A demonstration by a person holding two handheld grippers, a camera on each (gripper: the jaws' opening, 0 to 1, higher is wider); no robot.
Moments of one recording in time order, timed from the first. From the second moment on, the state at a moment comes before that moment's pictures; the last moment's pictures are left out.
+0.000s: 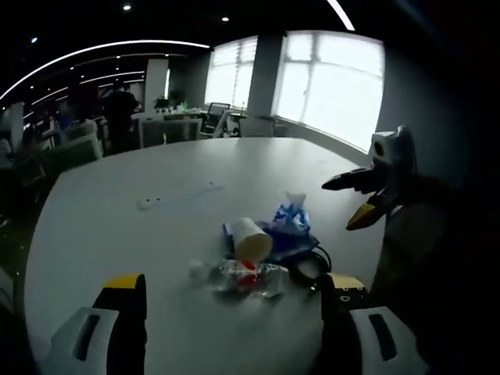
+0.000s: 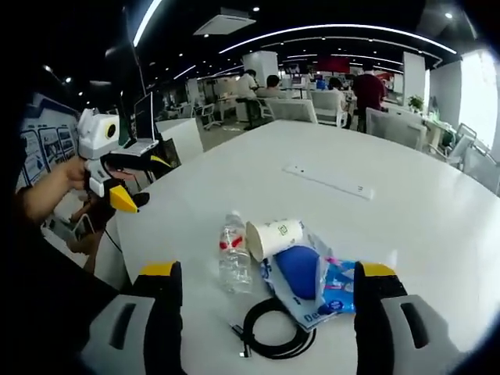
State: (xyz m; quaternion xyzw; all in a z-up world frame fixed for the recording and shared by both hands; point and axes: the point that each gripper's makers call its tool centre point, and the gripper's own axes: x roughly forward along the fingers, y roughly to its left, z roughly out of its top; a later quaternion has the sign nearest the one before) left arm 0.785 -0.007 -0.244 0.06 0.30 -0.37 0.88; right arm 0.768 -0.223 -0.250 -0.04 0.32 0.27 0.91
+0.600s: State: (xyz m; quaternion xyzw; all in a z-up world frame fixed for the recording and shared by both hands) left arm 0.775 -0.005 -0.241 0.05 0.30 -0.36 0.88; right arm 0.796 -0.173 -0.256 -0.05 0.33 0.33 0.88
